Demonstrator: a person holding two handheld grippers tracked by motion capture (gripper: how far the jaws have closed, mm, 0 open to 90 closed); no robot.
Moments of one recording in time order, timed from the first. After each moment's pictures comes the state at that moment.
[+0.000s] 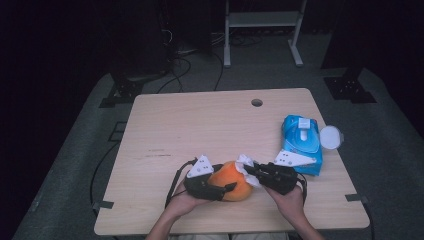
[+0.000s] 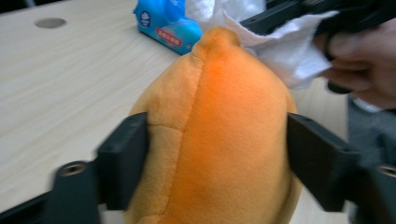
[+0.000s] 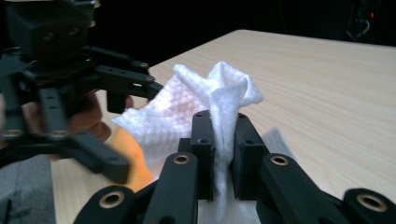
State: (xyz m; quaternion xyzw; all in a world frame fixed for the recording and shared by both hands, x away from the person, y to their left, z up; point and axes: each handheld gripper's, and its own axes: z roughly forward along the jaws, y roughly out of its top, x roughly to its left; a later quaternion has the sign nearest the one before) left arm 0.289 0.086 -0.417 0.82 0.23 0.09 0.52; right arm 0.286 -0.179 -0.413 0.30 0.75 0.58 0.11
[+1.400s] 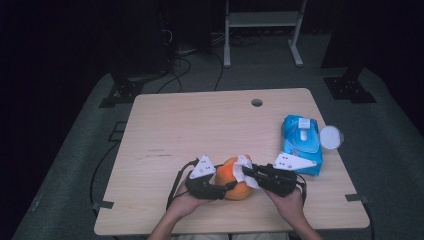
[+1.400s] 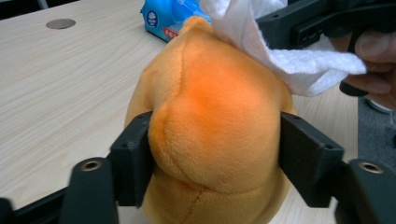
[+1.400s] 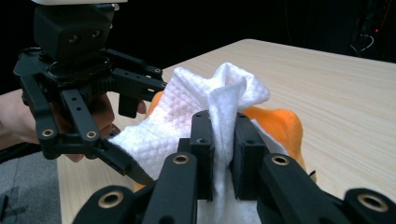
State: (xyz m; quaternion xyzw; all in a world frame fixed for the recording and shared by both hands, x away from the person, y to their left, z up) left arm 0.288 0.082 -0.420 0.82 0.24 0.11 0.51; right arm 0.283 -0.178 -0.412 0.29 0.75 0.59 0.12
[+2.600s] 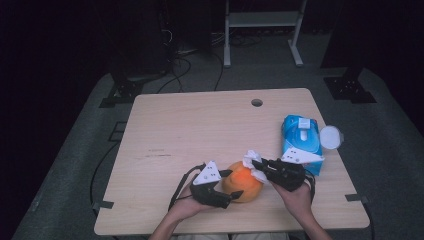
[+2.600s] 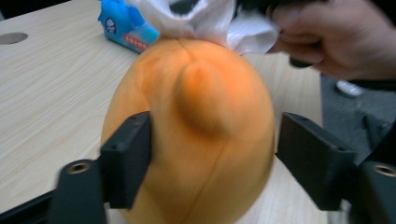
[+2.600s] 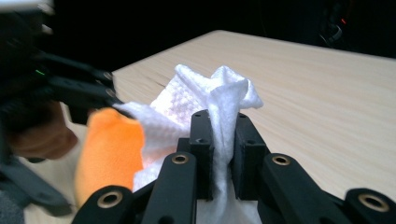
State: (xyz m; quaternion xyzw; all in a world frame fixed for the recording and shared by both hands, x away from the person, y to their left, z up) left arm 0.283 0.068 -0.424 0.83 0.20 0.08 0.51; right arm 0.294 -0.202 -0.411 0.33 0.75 0.56 0.14
